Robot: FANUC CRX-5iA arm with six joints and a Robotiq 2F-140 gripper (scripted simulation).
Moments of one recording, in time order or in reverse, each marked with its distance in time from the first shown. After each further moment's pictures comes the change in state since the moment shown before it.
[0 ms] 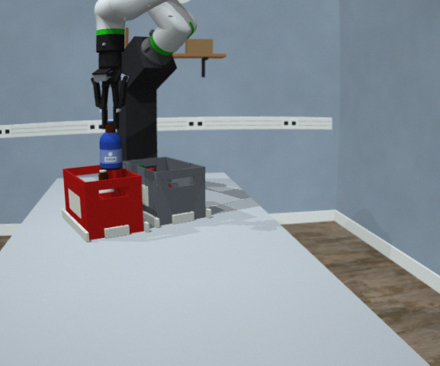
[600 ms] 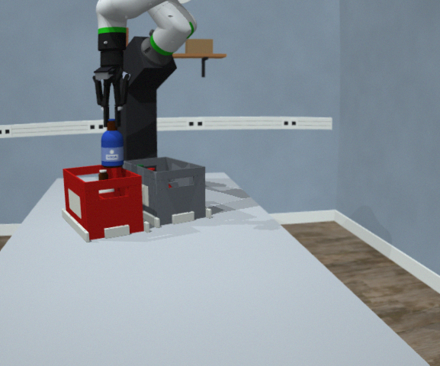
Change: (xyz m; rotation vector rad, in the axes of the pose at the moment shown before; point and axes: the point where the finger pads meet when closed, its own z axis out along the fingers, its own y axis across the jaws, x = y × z) arm -0.007 -0.002 -0.006 0.000 0.000 0.000
